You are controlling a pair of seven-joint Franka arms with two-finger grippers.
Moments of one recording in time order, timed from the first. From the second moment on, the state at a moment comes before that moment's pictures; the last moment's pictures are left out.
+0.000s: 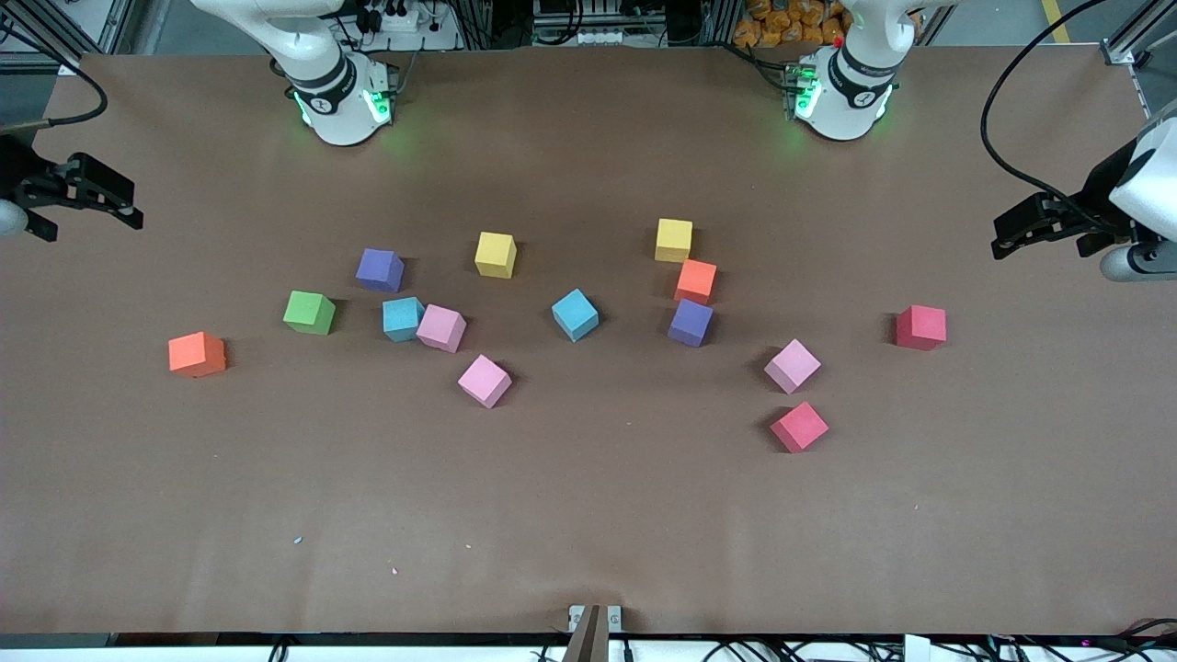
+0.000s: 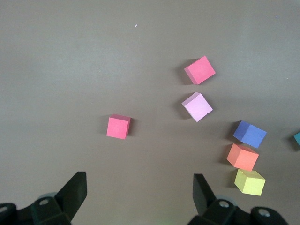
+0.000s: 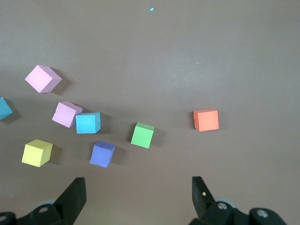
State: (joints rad) left arm 0.08 0.06 -0.17 -1.48 0.02 1.51 -0.11; right arm -0.01 -0.04 -0.02 -1.57 0.00 1.51 -0.18
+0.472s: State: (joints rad) left arm 0.08 0.06 -0.18 -1.48 0.04 1.51 -0.11; right arm -0.01 -0.04 -0.02 -1.57 0.00 1.51 -0.18
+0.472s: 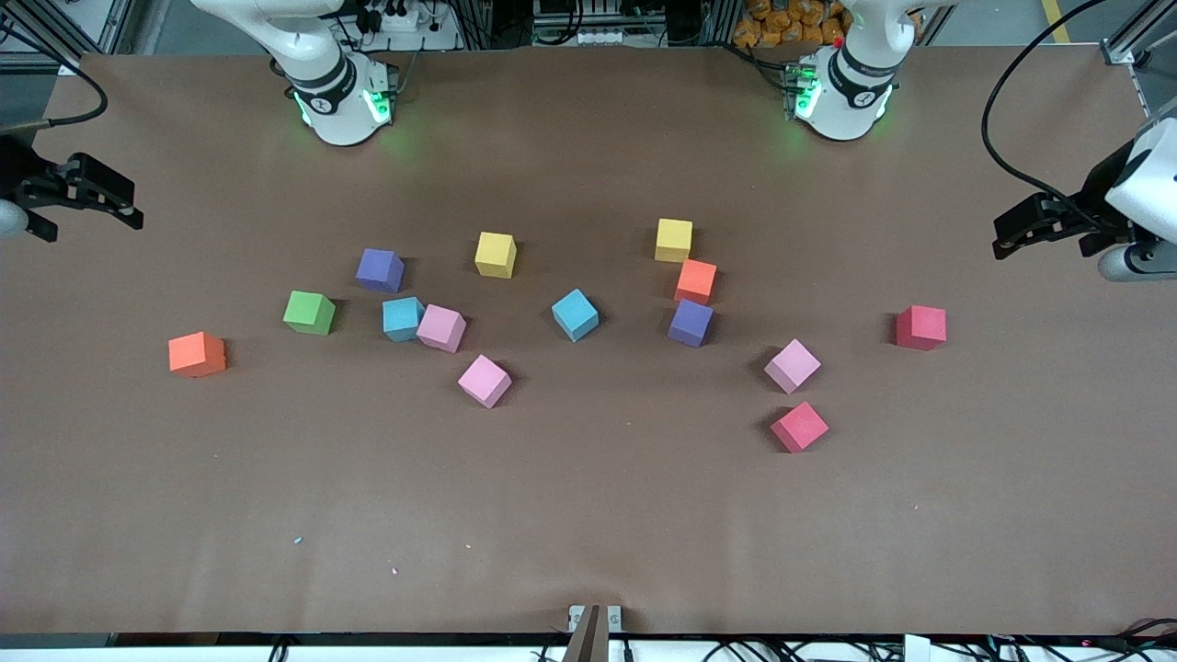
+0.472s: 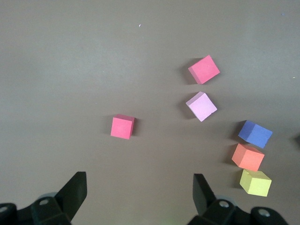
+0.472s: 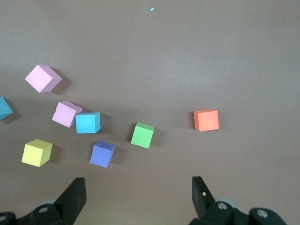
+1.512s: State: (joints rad) left arm 0.06 0.09 -0.53 -1.84 0.00 1.75 -0.30; right arm 0.12 0.11 -0.01 -1.58 0.01 1.53 -0.18
